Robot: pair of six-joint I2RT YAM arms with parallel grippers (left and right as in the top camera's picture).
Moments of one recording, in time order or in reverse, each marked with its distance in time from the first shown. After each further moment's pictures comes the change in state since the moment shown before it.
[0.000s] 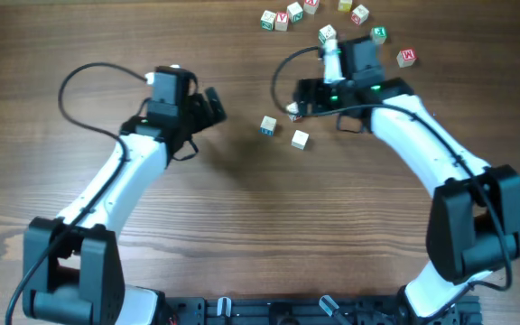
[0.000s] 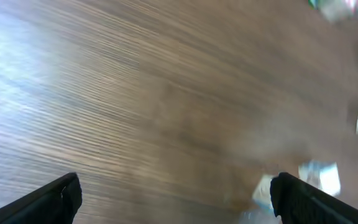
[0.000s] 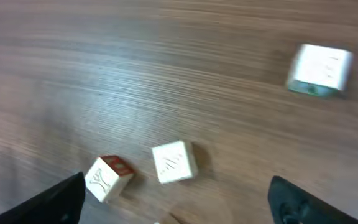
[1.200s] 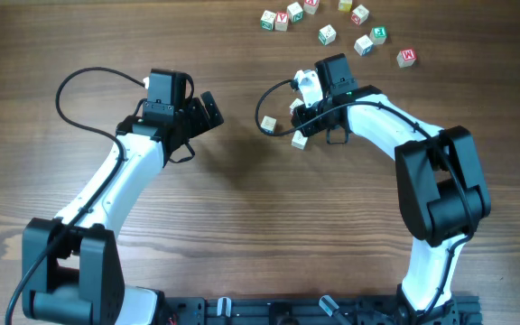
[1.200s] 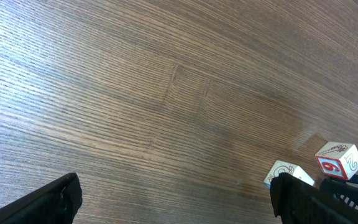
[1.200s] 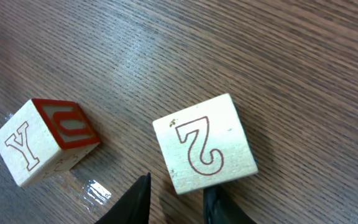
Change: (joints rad) left arm 0.018 -0.001 0.000 -0.060 0.019 0.022; right arm 0.006 0.218 0.004 0.011 -0.121 -0.266
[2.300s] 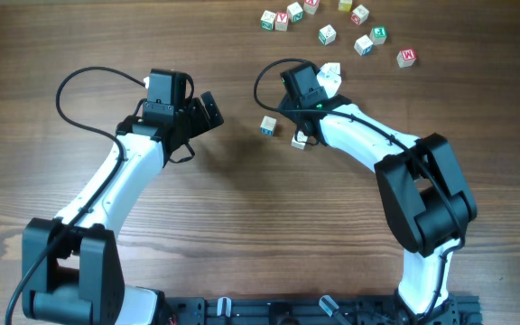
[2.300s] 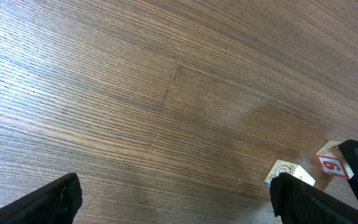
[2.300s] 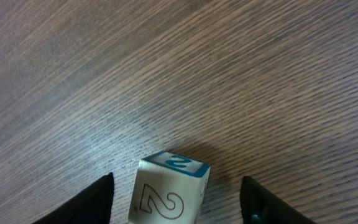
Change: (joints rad) left arm 0.000 0.000 0.000 0.000 0.000 0.007; right arm 0.153 -0.014 0.002 0.098 0.511 1.065
